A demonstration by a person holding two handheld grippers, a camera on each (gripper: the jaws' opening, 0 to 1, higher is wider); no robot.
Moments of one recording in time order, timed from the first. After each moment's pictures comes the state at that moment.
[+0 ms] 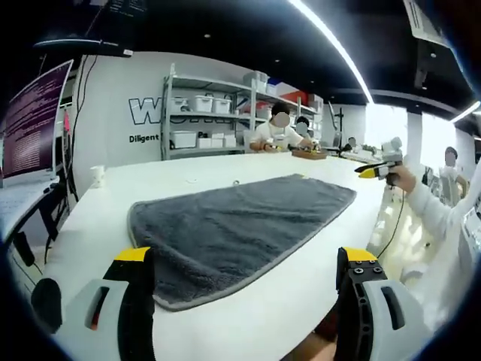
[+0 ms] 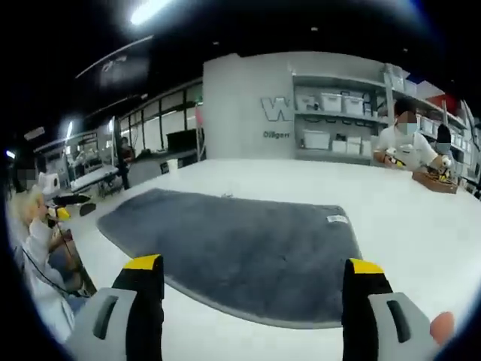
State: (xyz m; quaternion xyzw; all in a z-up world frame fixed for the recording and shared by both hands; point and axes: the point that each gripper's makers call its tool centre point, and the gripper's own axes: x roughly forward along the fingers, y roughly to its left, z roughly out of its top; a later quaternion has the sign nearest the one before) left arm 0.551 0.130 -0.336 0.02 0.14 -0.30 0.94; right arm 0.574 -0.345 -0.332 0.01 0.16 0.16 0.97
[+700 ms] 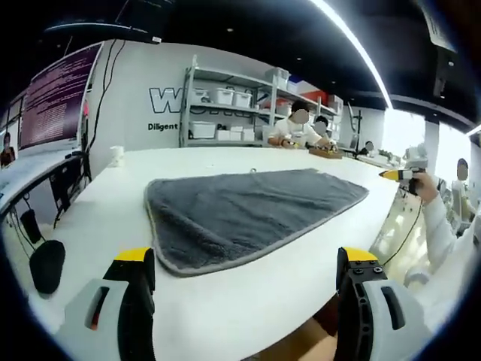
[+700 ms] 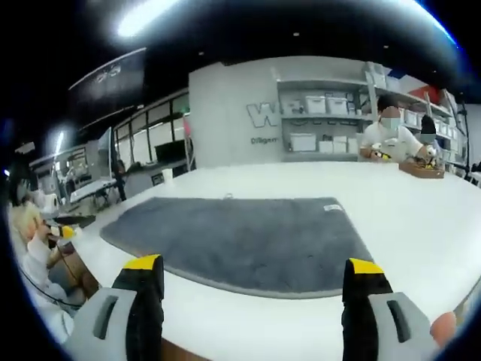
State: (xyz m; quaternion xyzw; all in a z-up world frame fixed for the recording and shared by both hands) left arm 0.537 0.155 -0.364 -0.01 0.16 -0.26 0.95; right arm 0.531 -0.324 -0.327 0.03 0.14 0.12 0.98
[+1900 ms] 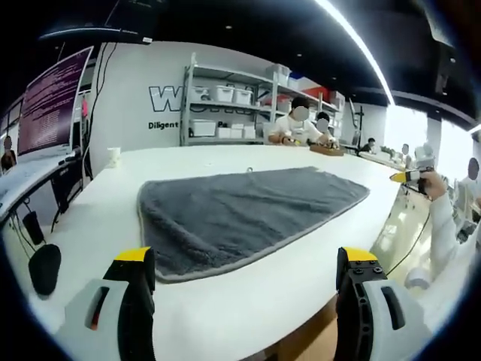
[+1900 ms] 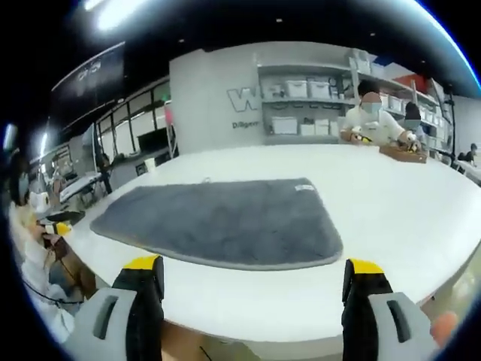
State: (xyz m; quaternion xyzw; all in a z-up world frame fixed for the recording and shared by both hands) left arm 0.527 0.139 -0.361 0.00 0.17 -0.25 0.95; right arm 0.498 -0.369 -0.345 0.04 0.20 0.08 0.98
